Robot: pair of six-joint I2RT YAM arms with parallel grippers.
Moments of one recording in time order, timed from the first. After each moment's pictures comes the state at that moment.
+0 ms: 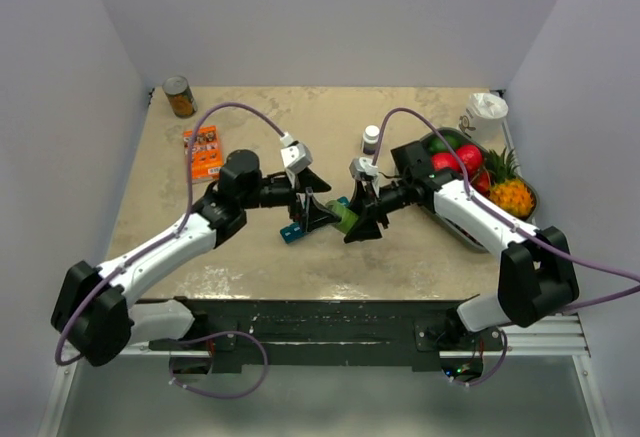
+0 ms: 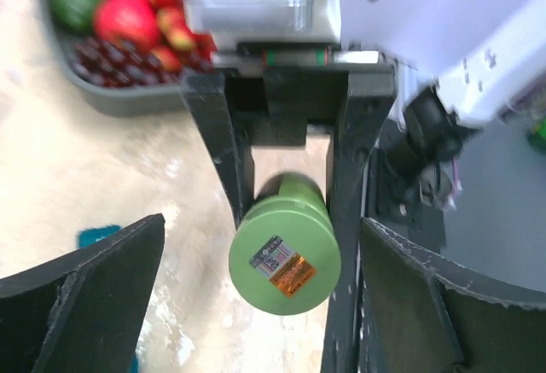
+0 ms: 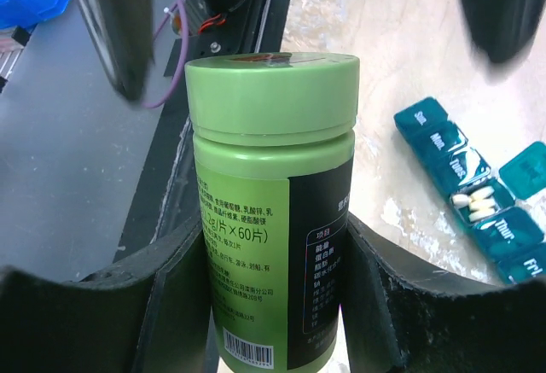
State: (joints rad) left arm -0.62 1.26 0.85 0.20 0.77 -0.16; right arm 0.43 1.45 1.00 -0.55 -1.24 -0.62
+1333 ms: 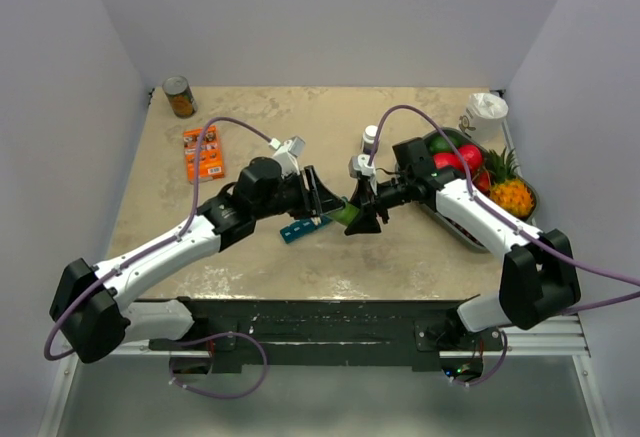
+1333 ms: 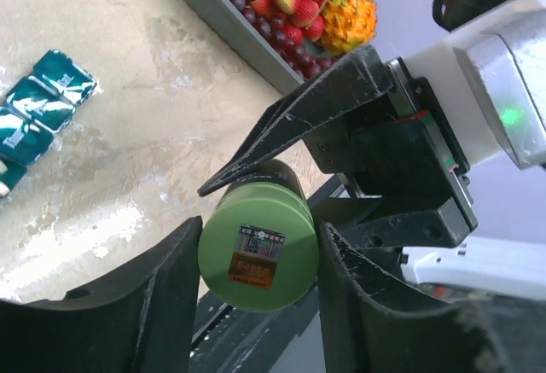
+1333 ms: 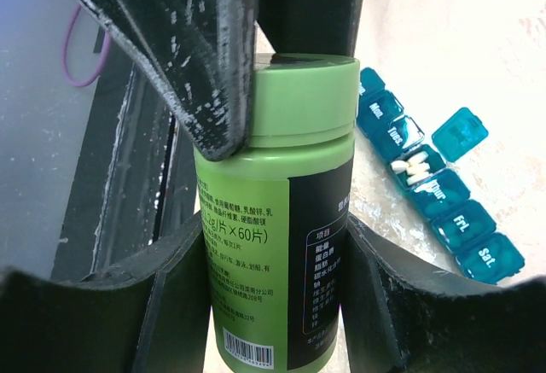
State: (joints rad) left arm -0.76 1.22 0.90 -0.08 0.22 -0.89; right arm 0.43 1.43 1.02 -0.54 -1.09 -0.64
